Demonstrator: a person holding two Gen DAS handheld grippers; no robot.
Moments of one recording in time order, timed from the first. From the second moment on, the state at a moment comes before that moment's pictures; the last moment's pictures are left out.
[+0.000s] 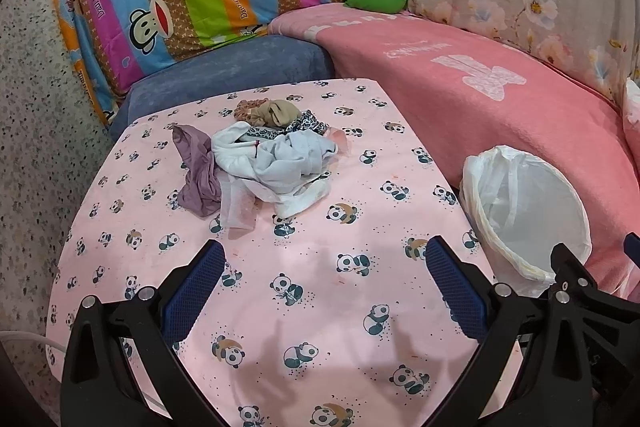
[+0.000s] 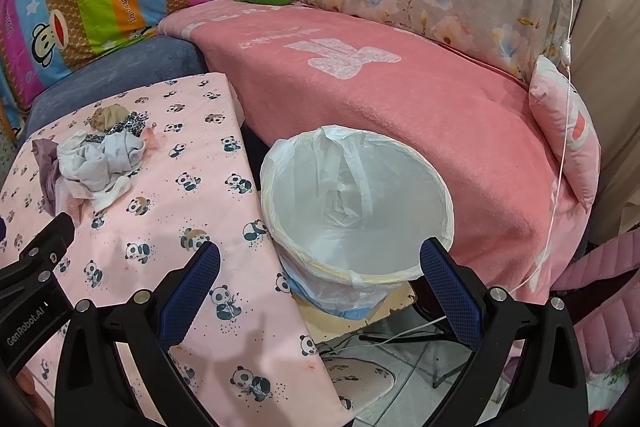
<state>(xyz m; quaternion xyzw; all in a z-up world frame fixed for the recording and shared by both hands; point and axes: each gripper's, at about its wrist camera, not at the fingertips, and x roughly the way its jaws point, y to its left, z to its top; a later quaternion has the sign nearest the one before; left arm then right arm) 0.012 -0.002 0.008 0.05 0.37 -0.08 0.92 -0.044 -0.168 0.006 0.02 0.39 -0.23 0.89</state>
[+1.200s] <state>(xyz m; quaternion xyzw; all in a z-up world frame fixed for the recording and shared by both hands) 0.159 0.153 -0.011 -0.05 0.38 -0.01 0.92 0.111 -0.031 -0.004 0.03 0.40 -0.07 0.91</state>
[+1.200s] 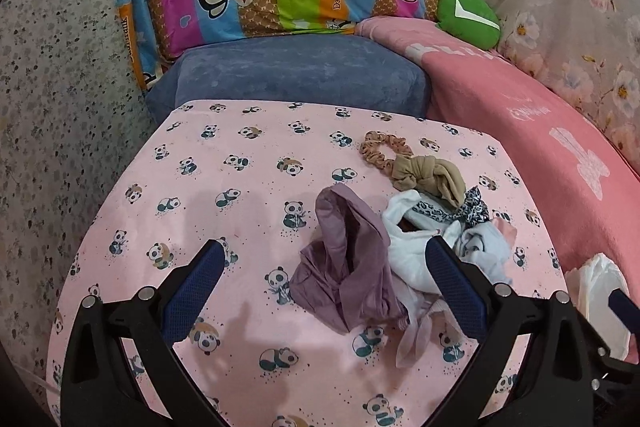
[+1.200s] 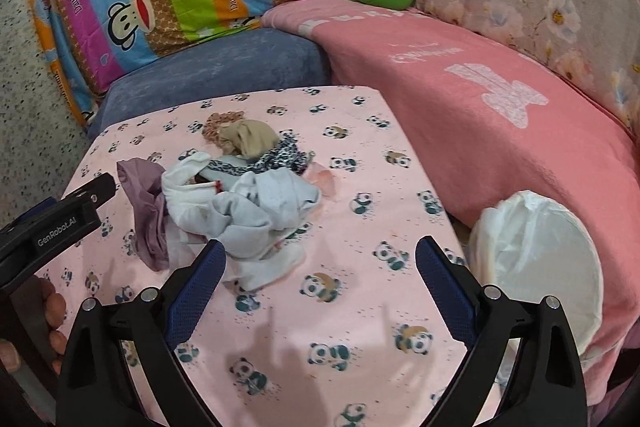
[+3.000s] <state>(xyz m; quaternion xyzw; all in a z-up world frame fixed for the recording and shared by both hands) 0.101 0.091 0.073 -0.06 0.33 -0.21 0.92 0.053 -0.066 0.048 0.14 0.32 -0.05 0.94</state>
